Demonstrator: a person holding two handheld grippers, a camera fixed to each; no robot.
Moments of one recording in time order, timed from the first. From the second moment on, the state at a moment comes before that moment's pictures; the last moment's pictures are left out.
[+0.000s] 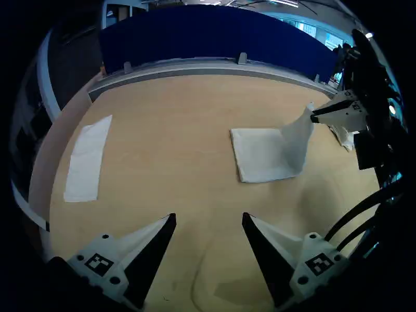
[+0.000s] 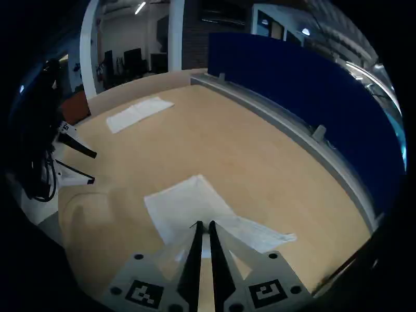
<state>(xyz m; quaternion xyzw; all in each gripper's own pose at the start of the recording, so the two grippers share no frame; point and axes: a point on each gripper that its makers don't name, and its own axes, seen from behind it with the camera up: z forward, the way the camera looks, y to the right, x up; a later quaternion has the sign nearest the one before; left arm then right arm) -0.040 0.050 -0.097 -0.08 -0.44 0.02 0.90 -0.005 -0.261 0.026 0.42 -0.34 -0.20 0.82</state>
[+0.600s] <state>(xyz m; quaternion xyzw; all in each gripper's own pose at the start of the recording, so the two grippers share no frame) -0.030 0.037 -0.117 -0.05 -0.43 -0.01 0.90 -0.116 -0.374 -0.011 0.47 -0.40 -0.14 0.77</state>
